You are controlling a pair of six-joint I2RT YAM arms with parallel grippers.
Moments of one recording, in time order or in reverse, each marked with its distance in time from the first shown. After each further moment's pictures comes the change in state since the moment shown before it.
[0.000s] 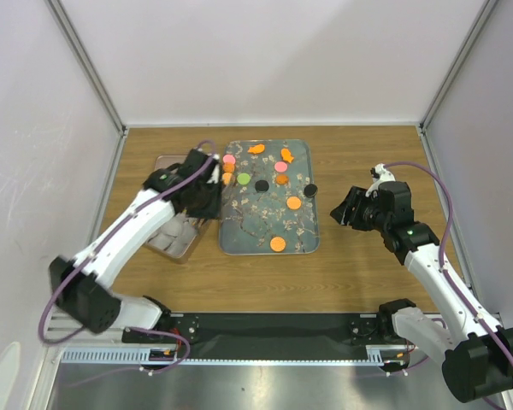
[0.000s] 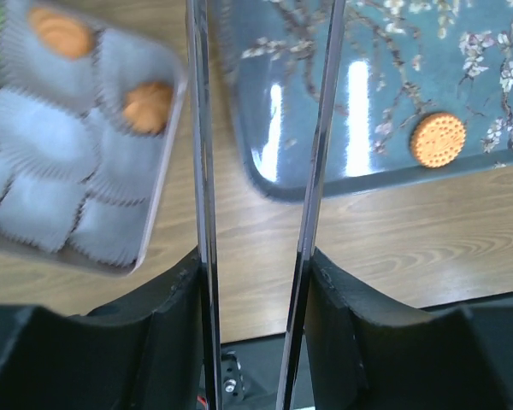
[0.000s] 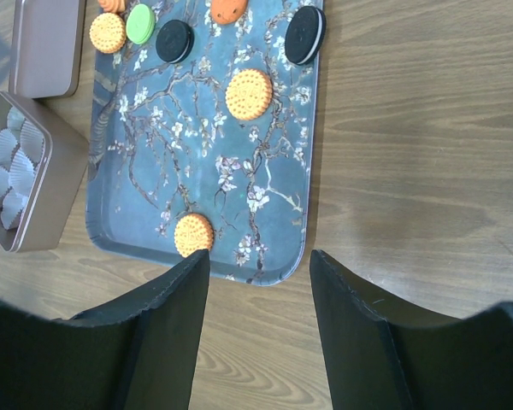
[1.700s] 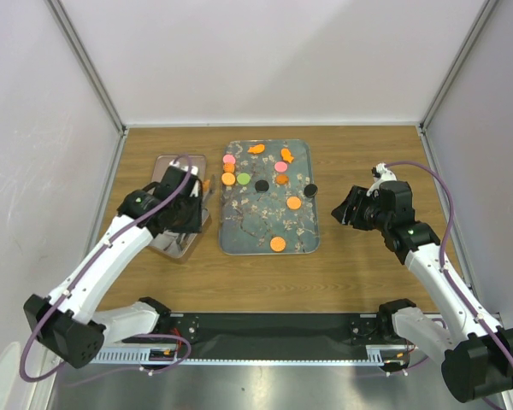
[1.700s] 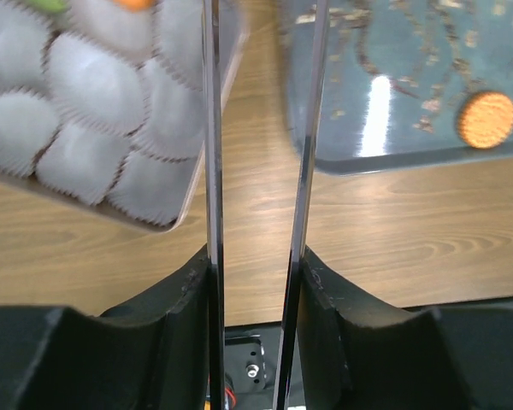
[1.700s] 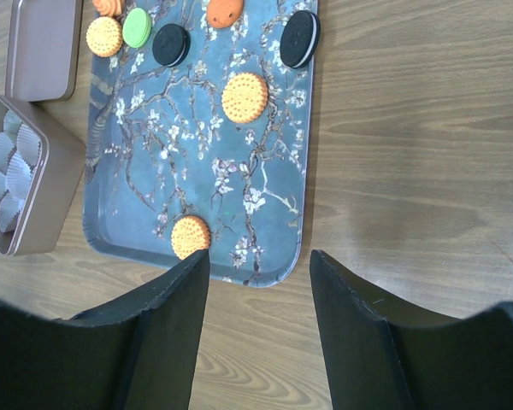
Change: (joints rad) left arm -0.001 -0.157 -0.107 -0.032 -0.066 -0.006; right arm -0.008 0.000 0.006 -0.006 0.005 -0.006
